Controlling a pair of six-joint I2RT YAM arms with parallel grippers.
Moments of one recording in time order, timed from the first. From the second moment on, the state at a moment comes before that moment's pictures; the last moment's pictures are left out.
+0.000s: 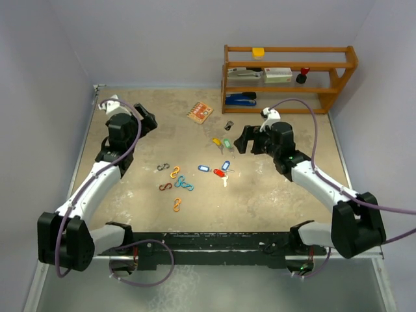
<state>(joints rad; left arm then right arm) -0.18 1.16 0.83 0.06 -0.24 -0.59 0.35 1.26 0.75 0.09 -0.14 0.32</state>
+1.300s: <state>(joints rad) -0.67 1.38 0.61 -0.09 -0.55 -0.62 0.47 1.41 0.84 0.01 -0.09 0.27</state>
